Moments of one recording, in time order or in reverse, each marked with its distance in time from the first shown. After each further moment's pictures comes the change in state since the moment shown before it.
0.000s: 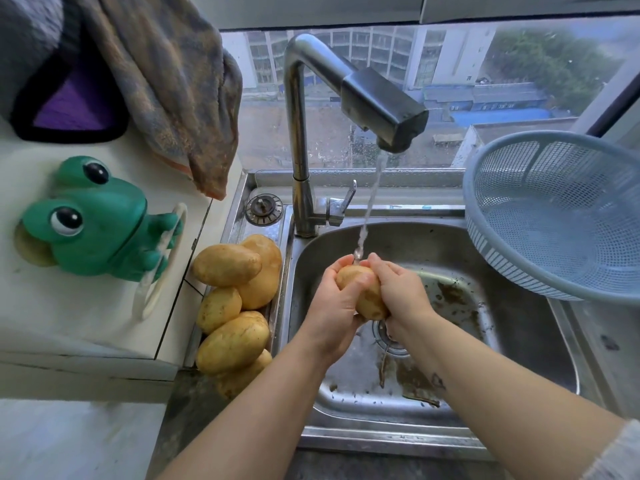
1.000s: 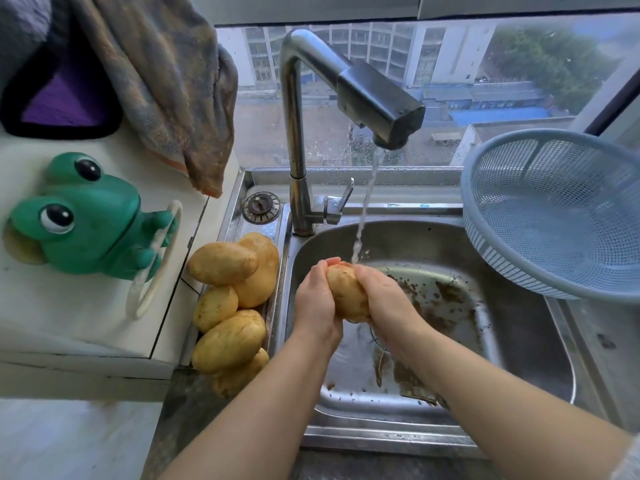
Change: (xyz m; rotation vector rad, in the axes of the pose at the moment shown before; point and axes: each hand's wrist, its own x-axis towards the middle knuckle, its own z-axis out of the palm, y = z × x) left_hand 0.015 -0.002 0.001 -0.107 0.394 0.055; right_hand 0.004 0.018 0.003 -0.130 -0.185 -0.056
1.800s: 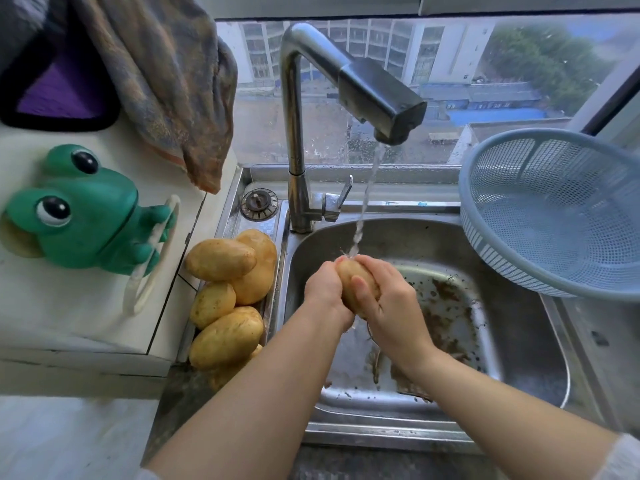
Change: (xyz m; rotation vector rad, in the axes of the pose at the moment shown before) left_hand 0.006 0.011 0.015 -0.008 0.062 -0.447; right_hand -0.008 0.025 -0.020 -0.618 0.161 -0.700
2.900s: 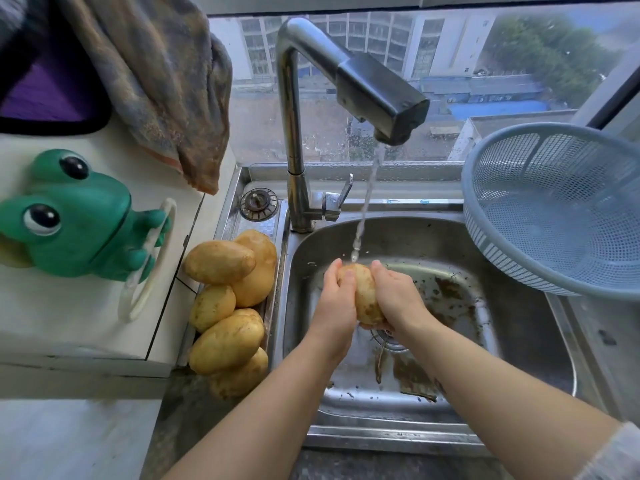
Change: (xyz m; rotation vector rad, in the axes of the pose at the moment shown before) left_hand 0.012 -0.031 -0.017 0.340 -0.215 0.500; right_hand 0.030 -0.016 -0.004 0.429 -0.119 0.874
